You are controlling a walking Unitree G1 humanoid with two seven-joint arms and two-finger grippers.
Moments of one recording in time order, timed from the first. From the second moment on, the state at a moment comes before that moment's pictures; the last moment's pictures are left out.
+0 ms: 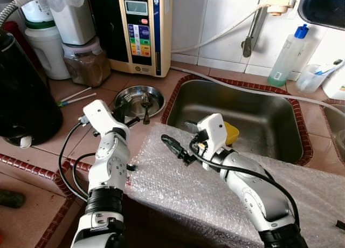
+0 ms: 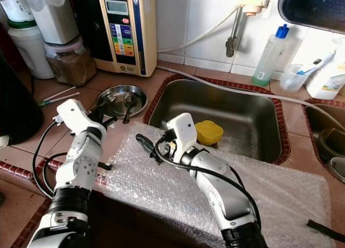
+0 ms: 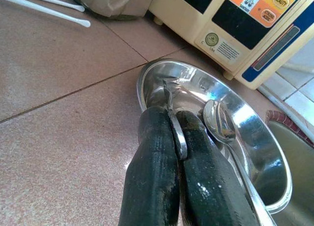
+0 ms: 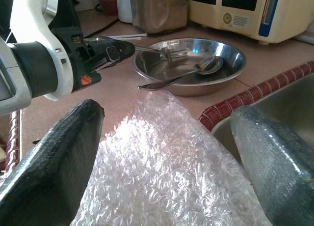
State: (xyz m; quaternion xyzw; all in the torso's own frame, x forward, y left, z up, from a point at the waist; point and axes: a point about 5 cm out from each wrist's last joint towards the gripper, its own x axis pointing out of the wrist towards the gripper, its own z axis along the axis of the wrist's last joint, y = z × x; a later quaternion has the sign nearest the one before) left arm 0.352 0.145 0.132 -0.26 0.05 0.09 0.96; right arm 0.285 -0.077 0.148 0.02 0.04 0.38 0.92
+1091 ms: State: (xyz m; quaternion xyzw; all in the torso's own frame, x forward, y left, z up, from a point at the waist) left arm 0.336 0.158 0.173 -0.27 -0.10 -0.03 0.96; right arm 0.302 -0.098 0.143 0.03 0.04 0.33 0.94
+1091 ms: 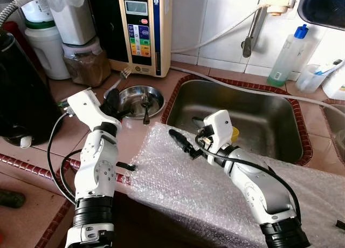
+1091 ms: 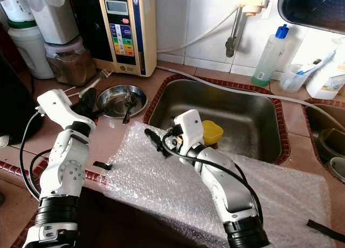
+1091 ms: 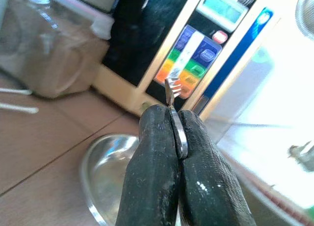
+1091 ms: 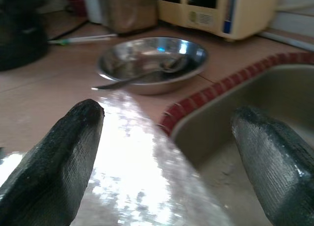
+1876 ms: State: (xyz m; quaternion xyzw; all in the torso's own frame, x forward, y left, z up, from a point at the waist) left arm 0.317 0.082 0.190 -0.40 -0.06 -0.32 0.86; right arm 0.347 -0.129 0.182 0.30 -0.02 0.16 0.94
